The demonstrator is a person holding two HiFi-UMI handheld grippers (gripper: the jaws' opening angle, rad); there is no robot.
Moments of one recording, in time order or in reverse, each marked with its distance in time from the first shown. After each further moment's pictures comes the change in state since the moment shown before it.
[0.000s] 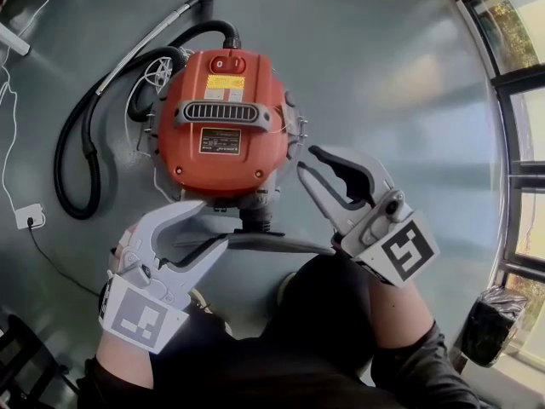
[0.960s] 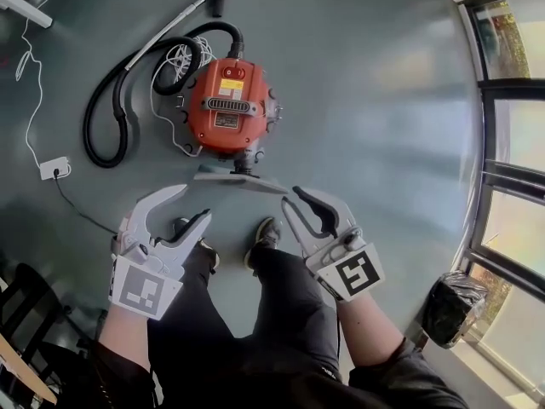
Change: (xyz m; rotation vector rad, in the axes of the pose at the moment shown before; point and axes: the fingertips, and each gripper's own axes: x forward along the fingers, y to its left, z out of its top) left arm -0.134 0.009 0.162 -0.129 0.053 0.115; right arm -0.074 0.069 0.150 0.240 0.236 -0.099
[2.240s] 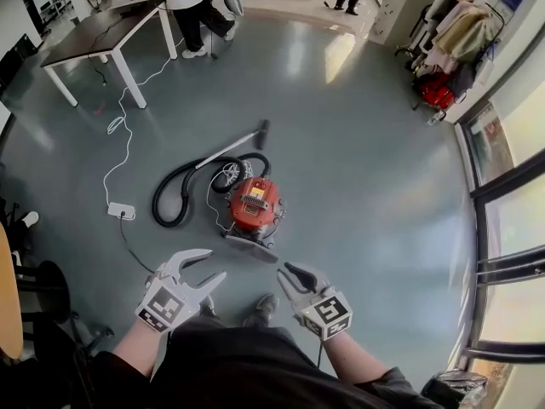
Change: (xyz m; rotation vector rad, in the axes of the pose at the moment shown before) left arm -0.172 -0.106 0.224 -0.087 -0.014 0.156; right arm -0.176 0.082 0.149 -0.020 0.027 0.205
